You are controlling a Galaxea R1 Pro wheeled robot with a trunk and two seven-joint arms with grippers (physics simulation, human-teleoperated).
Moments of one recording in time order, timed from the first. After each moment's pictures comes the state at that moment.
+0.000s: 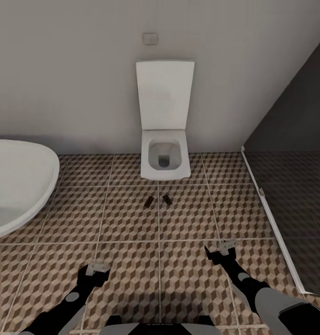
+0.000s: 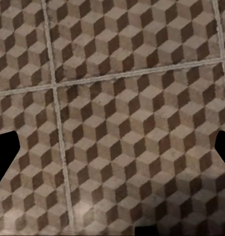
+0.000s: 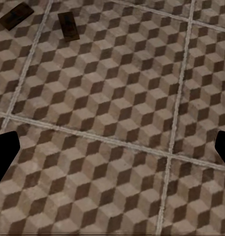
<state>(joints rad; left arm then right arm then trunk) -0.48 0.22 -0.63 -0.59 0.49 -0.14 0.19 -0.78 -0.09 0.33 -0.02 -0.09 -0.55 0.03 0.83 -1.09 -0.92</state>
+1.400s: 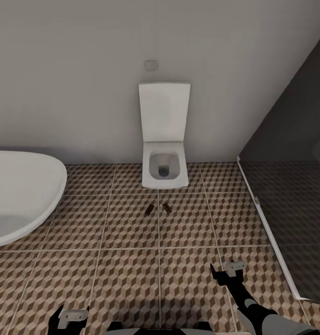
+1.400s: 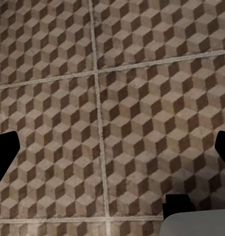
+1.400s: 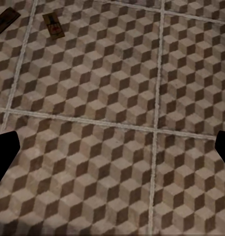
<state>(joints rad) -0.31 0.22 -0.63 -0.30 0.49 -0.62 0.19 -0.65 -0.10 0.33 -0.02 -0.19 -0.62 -0.01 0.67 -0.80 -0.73</state>
